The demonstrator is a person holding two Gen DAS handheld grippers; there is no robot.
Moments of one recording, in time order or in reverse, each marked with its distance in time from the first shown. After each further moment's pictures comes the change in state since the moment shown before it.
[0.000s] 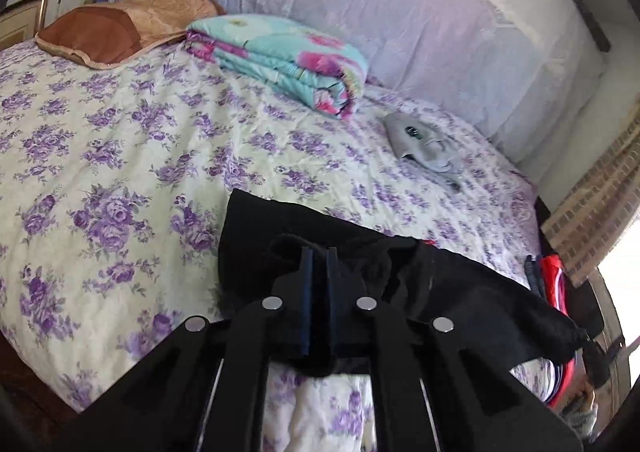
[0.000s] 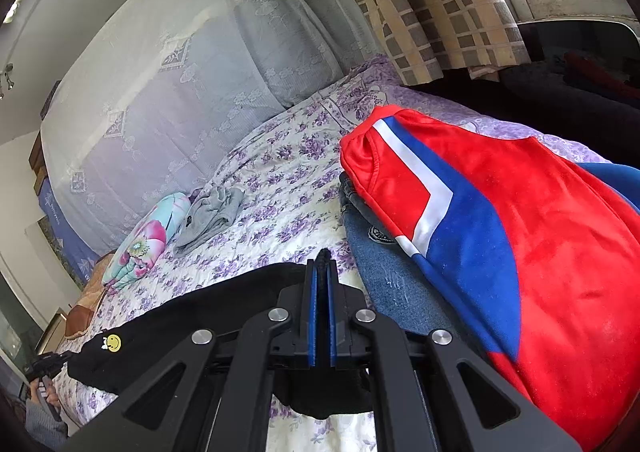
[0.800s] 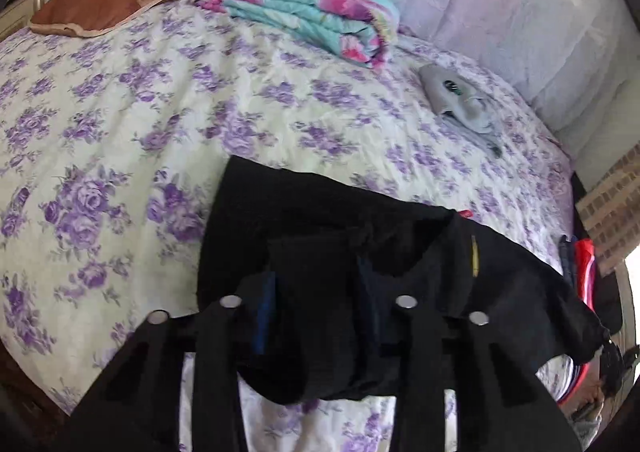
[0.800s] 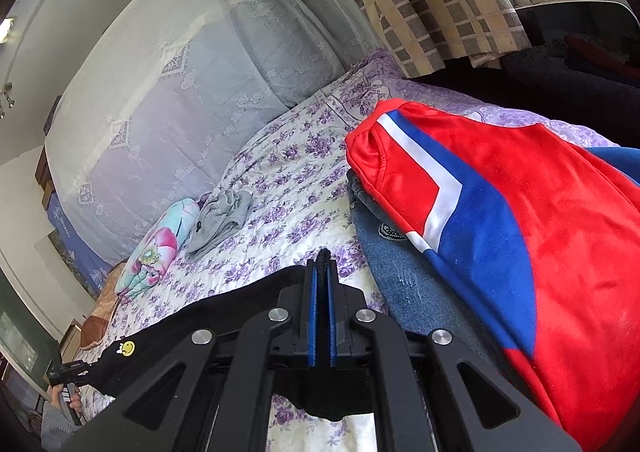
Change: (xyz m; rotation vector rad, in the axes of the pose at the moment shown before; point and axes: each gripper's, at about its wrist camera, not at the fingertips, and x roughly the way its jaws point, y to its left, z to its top) left arm 0.071 -0.014 0.012 0.001 0.182 0.100; right arm 0.003 -0.002 0.001 0.048 0.015 0.036
